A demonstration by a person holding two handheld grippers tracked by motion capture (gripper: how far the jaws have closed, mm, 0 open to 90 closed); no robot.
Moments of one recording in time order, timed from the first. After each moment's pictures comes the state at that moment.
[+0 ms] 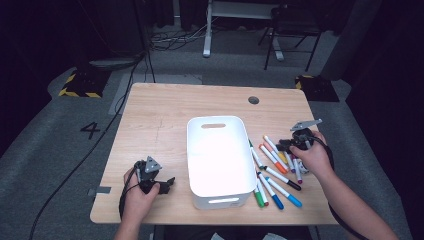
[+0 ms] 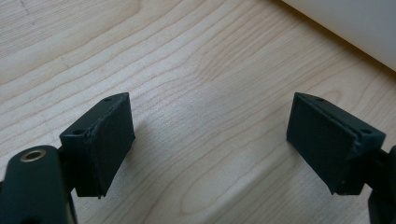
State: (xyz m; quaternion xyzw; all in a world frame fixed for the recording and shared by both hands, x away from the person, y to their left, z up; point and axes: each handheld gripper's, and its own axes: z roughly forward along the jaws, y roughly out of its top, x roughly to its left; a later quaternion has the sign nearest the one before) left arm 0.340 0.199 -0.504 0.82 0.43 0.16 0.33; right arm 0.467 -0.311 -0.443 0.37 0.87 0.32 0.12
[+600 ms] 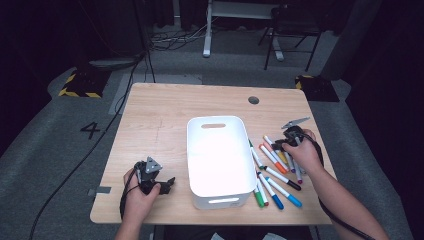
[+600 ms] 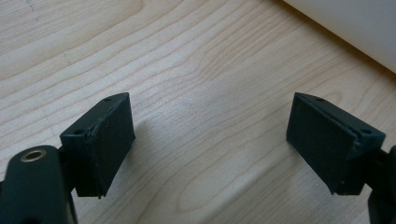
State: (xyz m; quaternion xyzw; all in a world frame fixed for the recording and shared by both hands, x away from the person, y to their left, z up) left arm 0.338 0.197 -0.504 0.82 0.44 0.16 0.33; right arm 0.493 -0.300 -0.468 0.40 0.87 0.28 0.10
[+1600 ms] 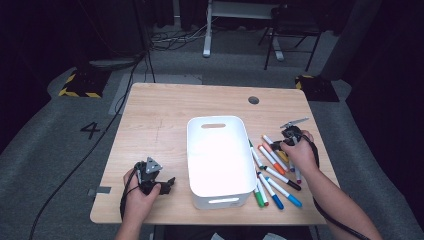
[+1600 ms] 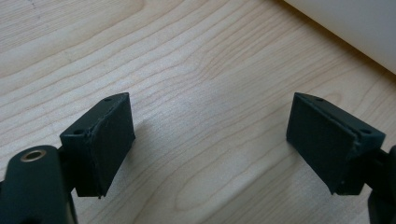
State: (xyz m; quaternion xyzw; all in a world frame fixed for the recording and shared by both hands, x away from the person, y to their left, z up) left arm 0.337 0.196 -0.504 0.82 0.44 0.16 0.33; right arm 0.493 -0.294 -0.472 0.45 0.85 0.28 0.10
